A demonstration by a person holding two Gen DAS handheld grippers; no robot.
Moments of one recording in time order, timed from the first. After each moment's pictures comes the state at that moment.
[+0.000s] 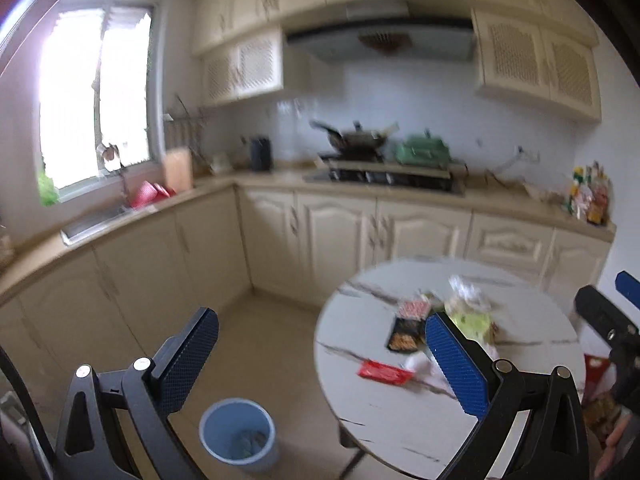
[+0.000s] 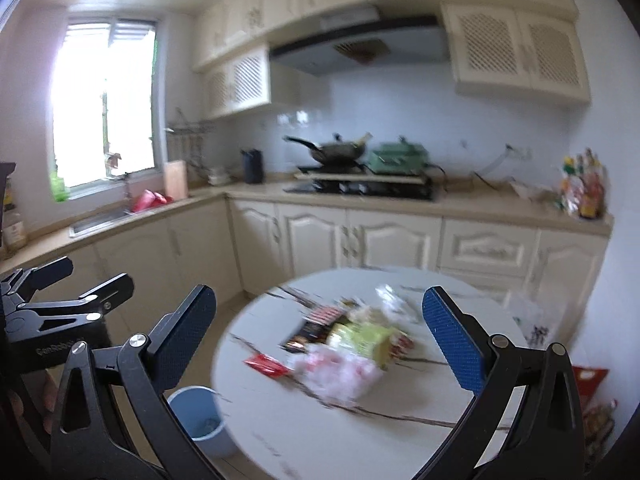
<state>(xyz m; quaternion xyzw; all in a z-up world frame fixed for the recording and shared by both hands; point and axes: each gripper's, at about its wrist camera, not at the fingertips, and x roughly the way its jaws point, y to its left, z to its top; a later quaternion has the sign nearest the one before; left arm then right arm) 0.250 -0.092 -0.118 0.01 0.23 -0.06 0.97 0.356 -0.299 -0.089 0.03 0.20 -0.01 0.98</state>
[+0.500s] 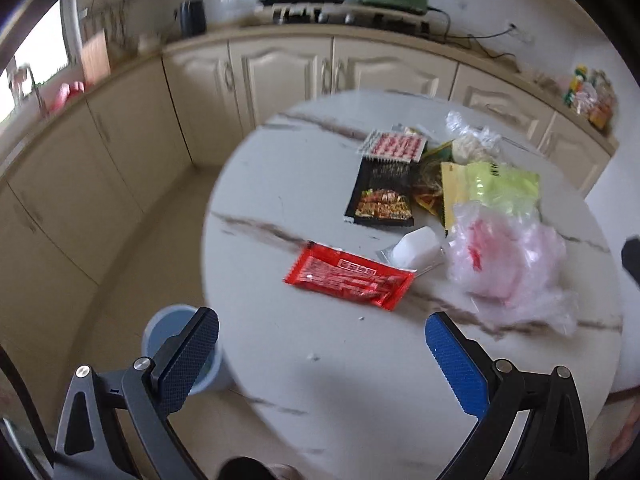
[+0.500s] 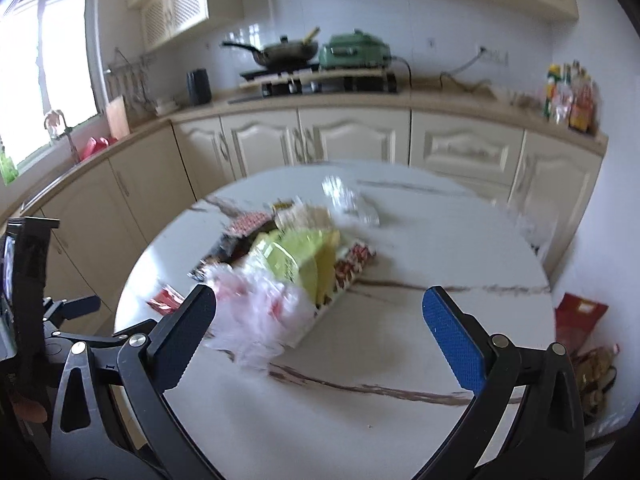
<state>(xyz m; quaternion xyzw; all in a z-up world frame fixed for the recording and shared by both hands) 0.454 -0.152 -0.220 0.03 0.46 -0.13 0.88 0.431 -0.372 -0.209 0.07 0.35 -0.06 0.93</state>
